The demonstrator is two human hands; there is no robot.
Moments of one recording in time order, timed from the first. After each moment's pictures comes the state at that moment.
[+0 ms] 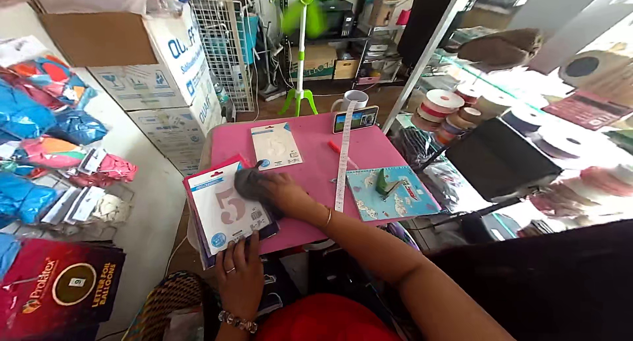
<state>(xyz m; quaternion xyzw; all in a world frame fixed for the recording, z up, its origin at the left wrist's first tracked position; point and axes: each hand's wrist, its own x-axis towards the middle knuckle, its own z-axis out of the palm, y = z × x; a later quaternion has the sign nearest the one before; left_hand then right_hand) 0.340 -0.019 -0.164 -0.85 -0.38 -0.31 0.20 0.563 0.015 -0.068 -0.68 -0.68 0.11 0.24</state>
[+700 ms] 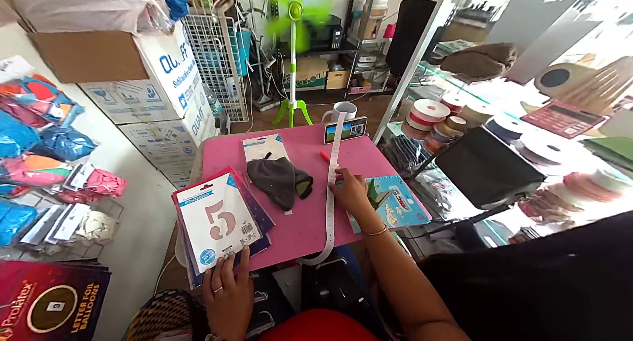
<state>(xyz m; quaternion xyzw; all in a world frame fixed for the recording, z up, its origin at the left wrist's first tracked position) 0.339 -0.018 -0.166 -0.84 -0.38 -0.33 0.20 0.693 -0.074 -0.076 -0.87 -0.36 0.09 0.32</state>
